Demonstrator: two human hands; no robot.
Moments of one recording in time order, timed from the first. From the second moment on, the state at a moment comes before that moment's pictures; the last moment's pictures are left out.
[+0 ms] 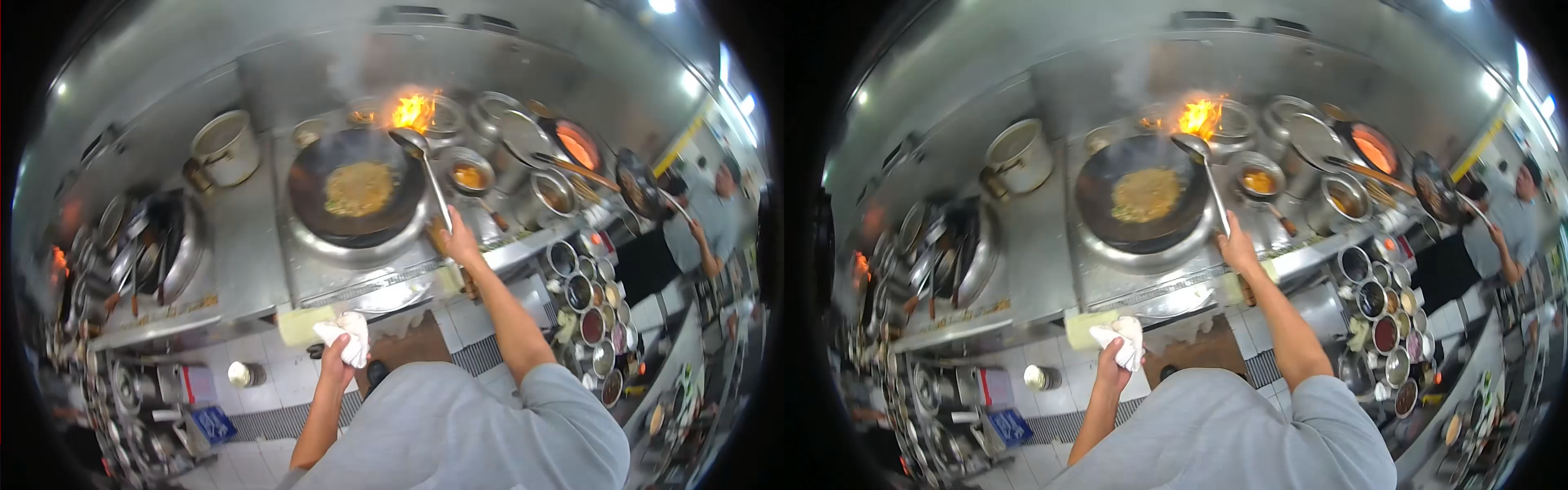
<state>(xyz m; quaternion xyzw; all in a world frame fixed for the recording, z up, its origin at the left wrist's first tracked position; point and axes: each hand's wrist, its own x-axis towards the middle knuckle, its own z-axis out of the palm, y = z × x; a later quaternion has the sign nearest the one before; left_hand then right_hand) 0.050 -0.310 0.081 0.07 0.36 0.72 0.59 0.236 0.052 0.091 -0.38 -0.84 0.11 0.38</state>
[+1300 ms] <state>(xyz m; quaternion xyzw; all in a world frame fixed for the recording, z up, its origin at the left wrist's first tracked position) 0.287 -0.230 0.128 0.17 0.46 0.56 0.66 0.686 -0.040 0.056 -0.59 -0.28 0.61 0.45</state>
